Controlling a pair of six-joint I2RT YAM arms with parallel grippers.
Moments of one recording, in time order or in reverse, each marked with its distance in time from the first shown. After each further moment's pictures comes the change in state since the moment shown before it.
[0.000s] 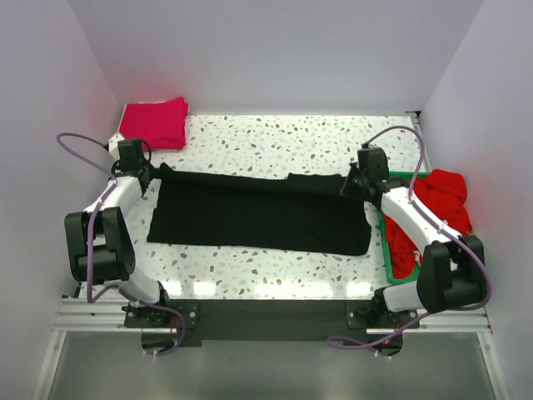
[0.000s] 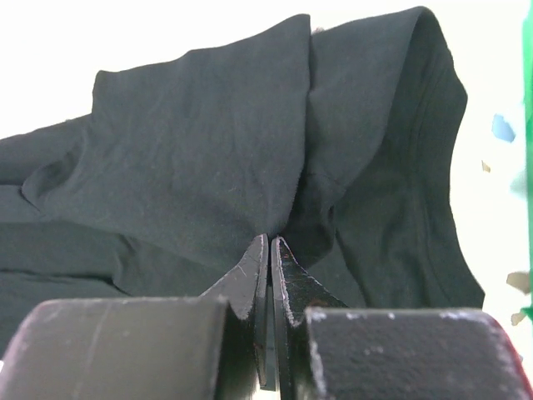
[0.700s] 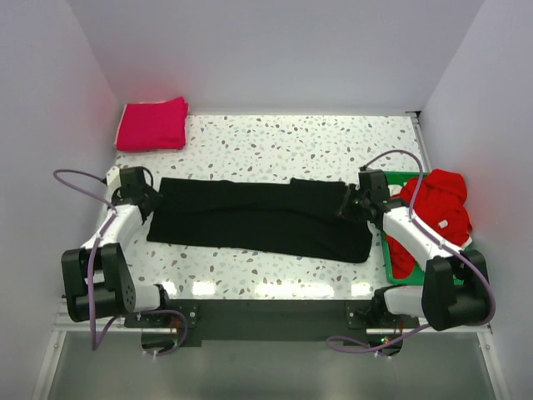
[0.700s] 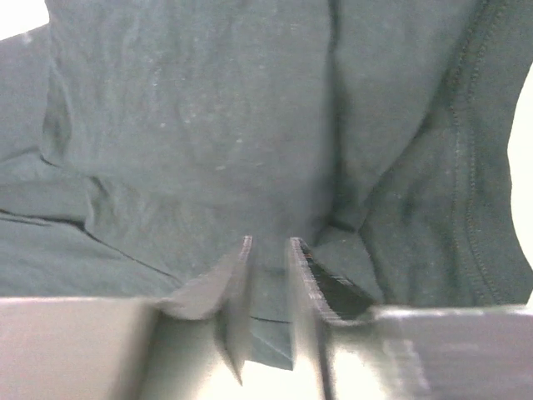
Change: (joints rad) left arm 0.004 -0.260 -0.294 -0.119 -0.040 -0.137; right arm 0.001 -0.122 -0.254 0.047 -0.123 0.047
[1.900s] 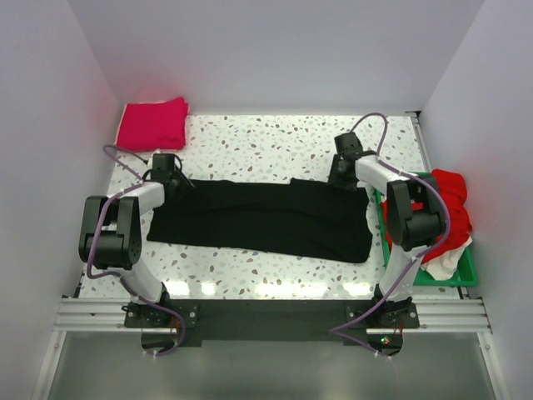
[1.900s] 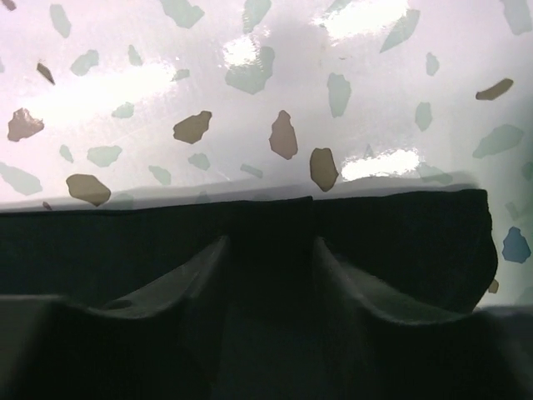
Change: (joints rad) left arm -0.192 0.340 0.166 0.146 0.209 -0.002; right arm 0.018 0.618 0.561 -0.118 0.267 -0.108
